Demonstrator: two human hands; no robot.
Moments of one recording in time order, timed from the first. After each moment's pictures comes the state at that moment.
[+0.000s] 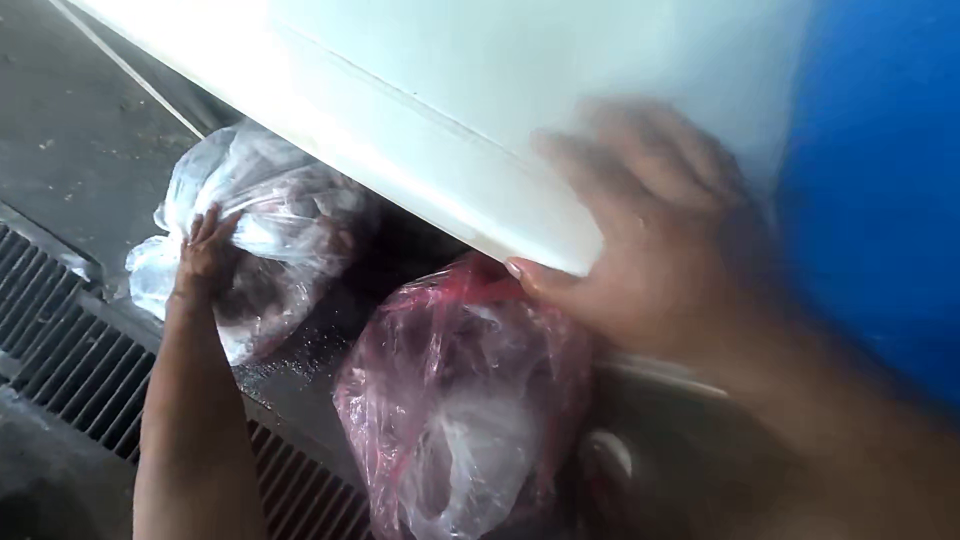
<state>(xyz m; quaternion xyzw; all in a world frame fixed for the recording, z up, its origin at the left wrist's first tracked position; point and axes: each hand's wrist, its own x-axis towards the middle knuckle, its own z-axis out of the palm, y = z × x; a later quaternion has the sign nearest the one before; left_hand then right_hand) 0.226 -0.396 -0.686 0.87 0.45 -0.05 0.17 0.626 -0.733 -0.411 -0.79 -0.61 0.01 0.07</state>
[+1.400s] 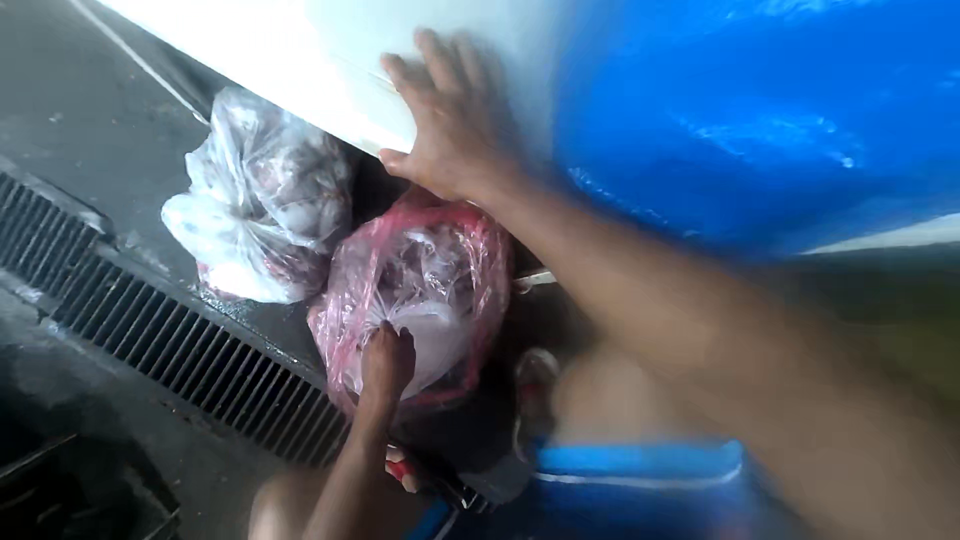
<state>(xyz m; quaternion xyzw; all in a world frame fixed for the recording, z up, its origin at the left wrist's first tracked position) 0.377 -0.862 -0.532 0.70 0.55 -0.21 0.39 0.624 -0.726 -0.404 -0.80 -0.58 0.10 0.07</state>
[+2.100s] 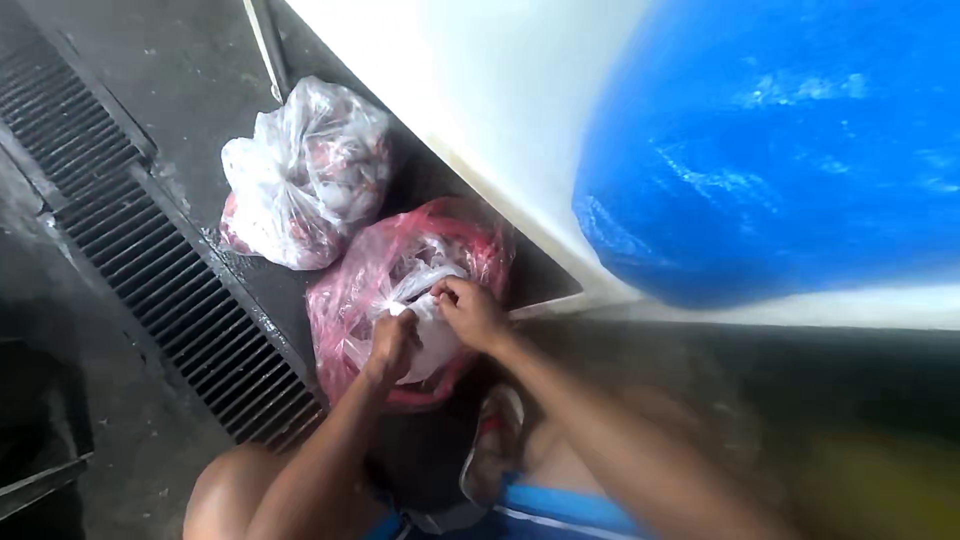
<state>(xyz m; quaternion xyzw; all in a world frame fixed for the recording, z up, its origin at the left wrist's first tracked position) 0.395 -0.894 -0.551 0.17 0.57 0.23 0.77 0.553 -0.907 -0.484 -0.71 -0.55 0.39 0.19</state>
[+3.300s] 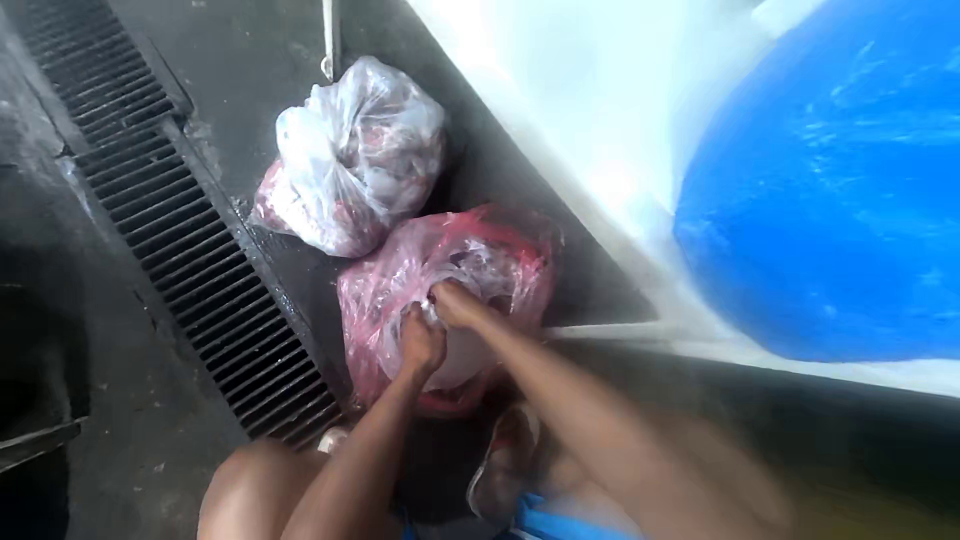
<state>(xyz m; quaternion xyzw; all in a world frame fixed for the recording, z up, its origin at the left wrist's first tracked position) 0.357 -0.885 -0.576 0.48 0.62 0.07 0.62 0.490 -0.834 -0.584 -0.62 -0.64 0.43 -0.12</state>
